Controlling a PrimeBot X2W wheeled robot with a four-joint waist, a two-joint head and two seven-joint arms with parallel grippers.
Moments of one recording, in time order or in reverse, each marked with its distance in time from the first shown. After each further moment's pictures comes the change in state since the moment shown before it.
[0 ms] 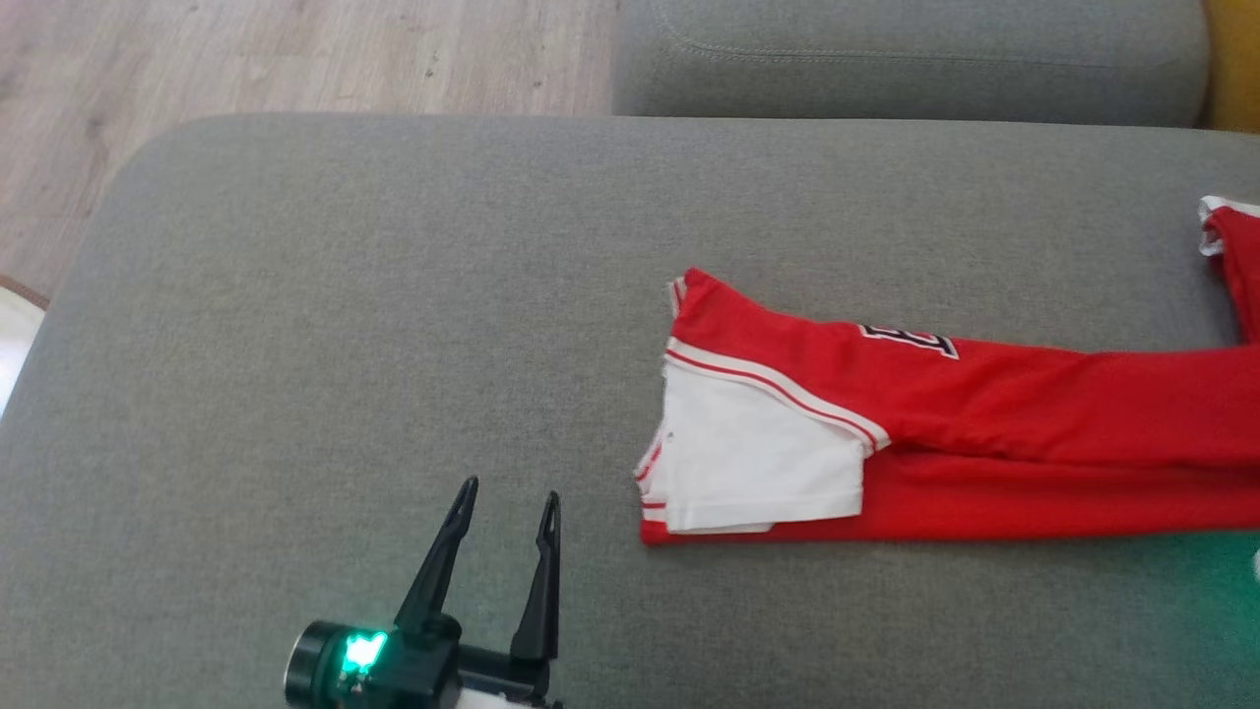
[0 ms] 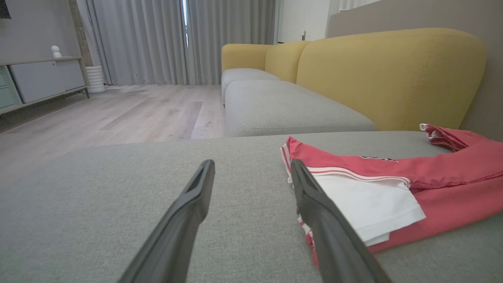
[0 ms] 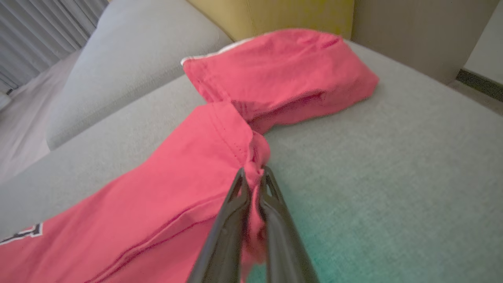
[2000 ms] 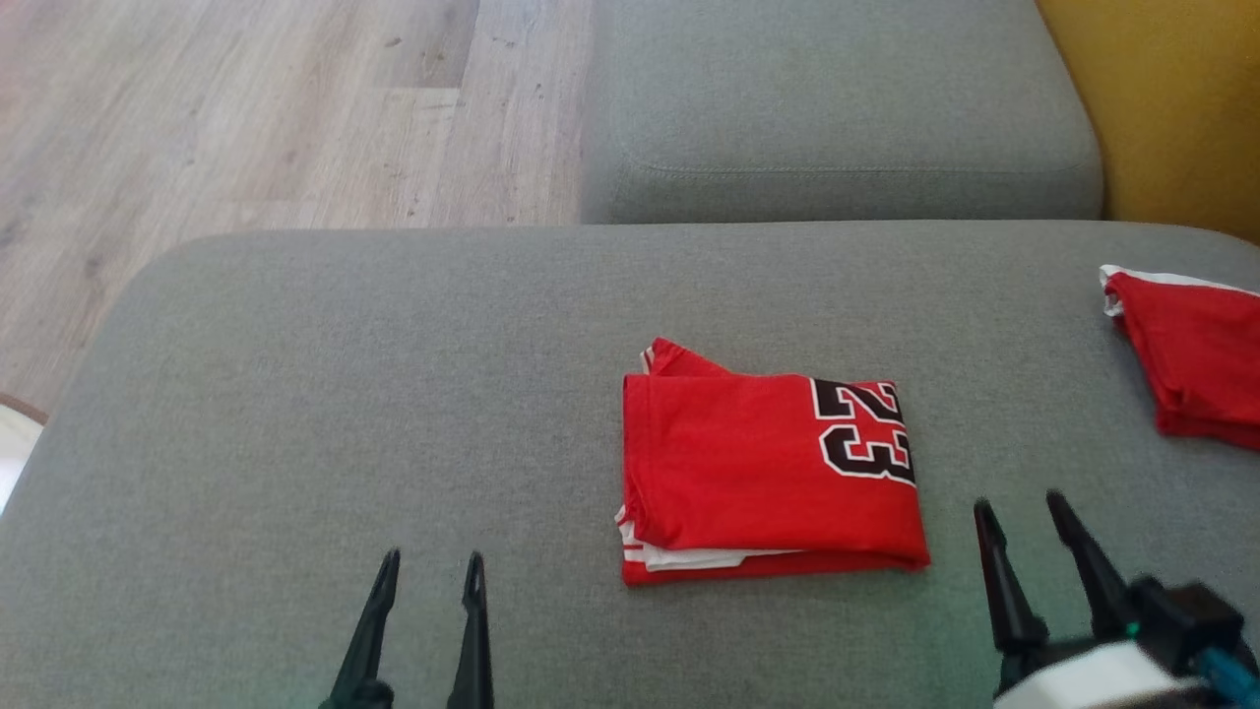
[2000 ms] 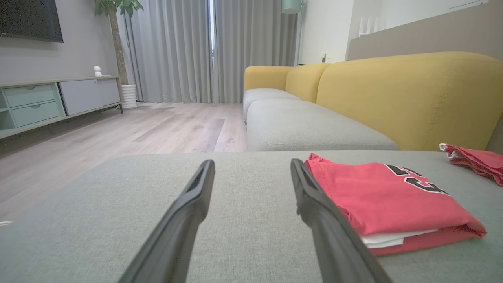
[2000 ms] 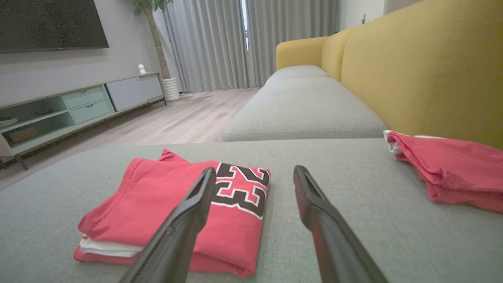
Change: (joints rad) left arm 0.179 -0.058 0.203 -0.017 0.078 -0.058 0.000; right arm 0.330 0.040 0.590 -0.395 -0.106 0.000 -0.399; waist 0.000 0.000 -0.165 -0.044
